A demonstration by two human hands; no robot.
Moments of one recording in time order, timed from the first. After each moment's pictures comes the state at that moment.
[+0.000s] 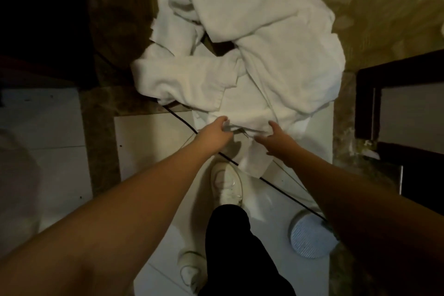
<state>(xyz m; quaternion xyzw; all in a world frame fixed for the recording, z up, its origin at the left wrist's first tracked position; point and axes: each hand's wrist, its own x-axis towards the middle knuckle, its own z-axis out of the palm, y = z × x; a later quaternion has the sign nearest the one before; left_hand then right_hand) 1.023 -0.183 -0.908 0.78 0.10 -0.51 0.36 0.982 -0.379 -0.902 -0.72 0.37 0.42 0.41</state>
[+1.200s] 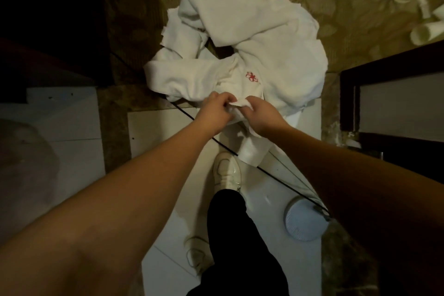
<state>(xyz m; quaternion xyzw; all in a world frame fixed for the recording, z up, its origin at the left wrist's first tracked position) 1.045 -0.172 -0.815 0.84 0.04 -0.38 0.39 1.017 -0.325 -0.810 -0.88 0.12 0.31 0.33</state>
